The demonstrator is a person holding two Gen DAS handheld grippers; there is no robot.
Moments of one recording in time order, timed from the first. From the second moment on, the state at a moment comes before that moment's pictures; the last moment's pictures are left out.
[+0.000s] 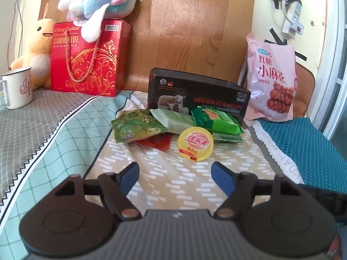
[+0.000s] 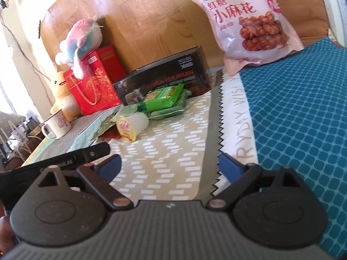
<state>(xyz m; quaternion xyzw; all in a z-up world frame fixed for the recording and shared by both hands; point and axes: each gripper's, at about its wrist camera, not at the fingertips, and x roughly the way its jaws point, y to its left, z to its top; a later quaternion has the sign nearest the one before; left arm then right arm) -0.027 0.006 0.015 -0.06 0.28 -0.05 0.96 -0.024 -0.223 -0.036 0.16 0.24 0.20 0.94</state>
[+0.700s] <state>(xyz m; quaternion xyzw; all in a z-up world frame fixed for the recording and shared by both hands) -0.023 0.058 0.024 -0.09 0.24 -0.04 0.97 0.015 -0.207 -0.018 0.18 0.24 0.26 0.92</state>
